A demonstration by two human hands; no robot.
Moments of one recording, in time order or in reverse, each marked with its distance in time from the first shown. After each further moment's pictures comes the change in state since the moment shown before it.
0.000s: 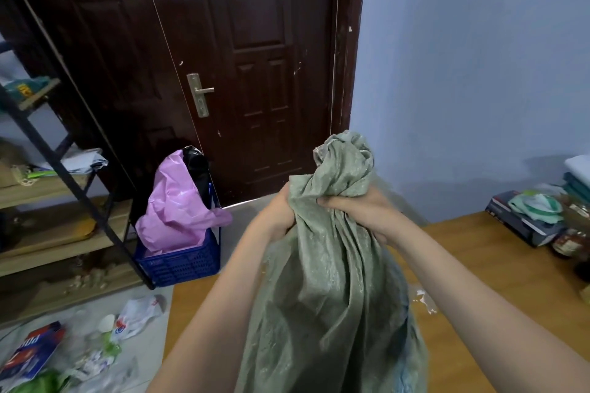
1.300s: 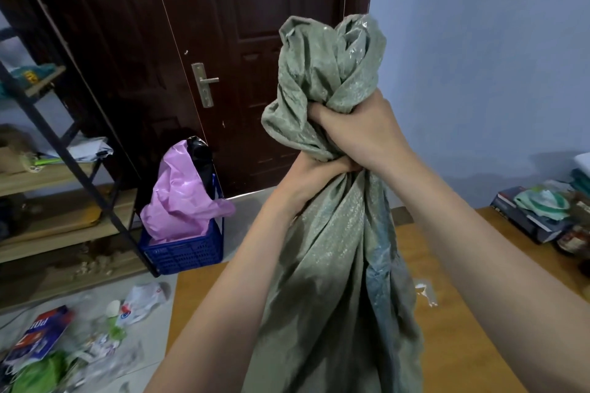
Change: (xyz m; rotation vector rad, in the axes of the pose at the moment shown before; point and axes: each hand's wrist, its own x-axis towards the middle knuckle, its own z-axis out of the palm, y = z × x) left_hand -0.001 0.048 0.021 -0.095 0.061 0.347; right_hand -0.017 -0.125 0.025 -0.362 0.283 -0.451
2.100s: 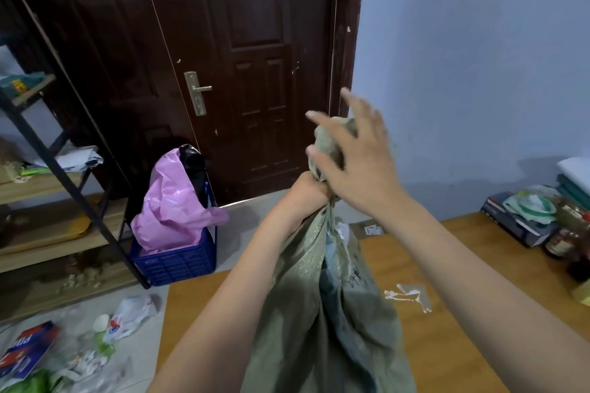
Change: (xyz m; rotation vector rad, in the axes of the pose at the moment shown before) left_hand 0.005 -0.025 0.006 0.278 -0.048 -0.207; right_hand -0.018 0.058 0.005 -0.540 0.024 -0.281
